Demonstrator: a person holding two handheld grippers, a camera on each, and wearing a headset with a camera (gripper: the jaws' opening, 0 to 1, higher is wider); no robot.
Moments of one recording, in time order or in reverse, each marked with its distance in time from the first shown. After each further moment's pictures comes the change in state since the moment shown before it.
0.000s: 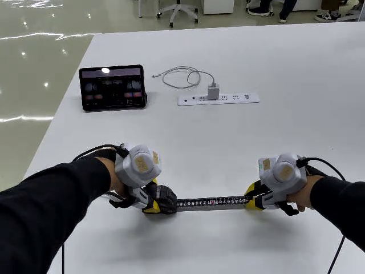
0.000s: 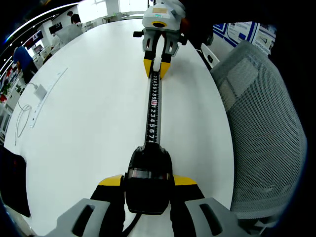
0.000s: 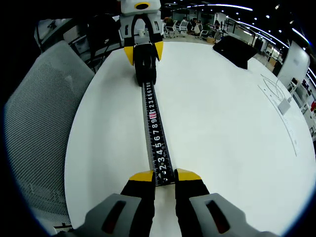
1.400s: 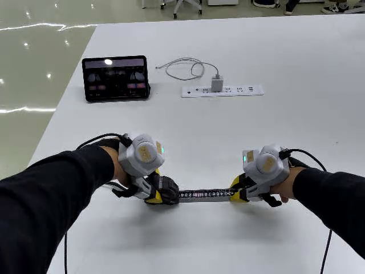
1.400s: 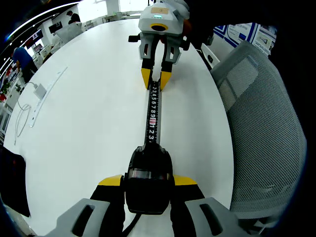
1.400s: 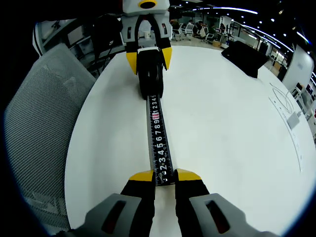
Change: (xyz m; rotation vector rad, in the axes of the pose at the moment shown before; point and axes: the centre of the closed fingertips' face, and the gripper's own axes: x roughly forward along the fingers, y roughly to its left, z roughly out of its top) left arm 0.000 0.000 0.000 -0.003 0.005 -0.005; right arm 0.024 0.008 0.034 -0.032 -0.026 0.037
